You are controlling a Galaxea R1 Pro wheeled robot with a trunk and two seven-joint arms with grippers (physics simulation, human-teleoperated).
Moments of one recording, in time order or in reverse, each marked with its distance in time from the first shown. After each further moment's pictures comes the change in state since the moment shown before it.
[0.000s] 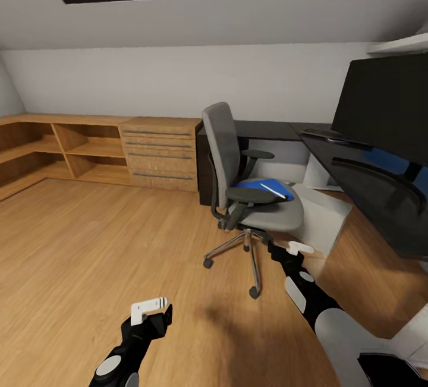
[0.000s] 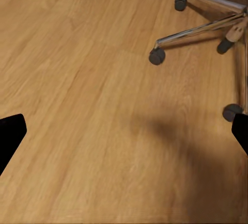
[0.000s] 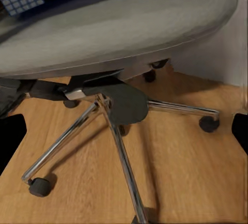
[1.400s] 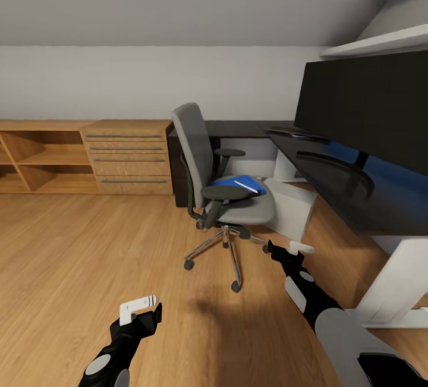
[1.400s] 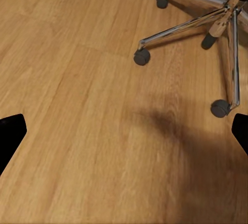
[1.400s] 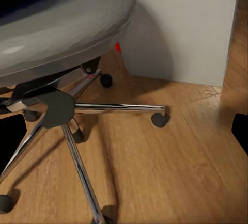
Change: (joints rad) left arm 0.000 -0.001 0.074 -0.008 0.003 0.000 -0.003; right arm -0.001 0.000 0.000 -0.001 -0.009 0.001 0.000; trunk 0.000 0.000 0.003
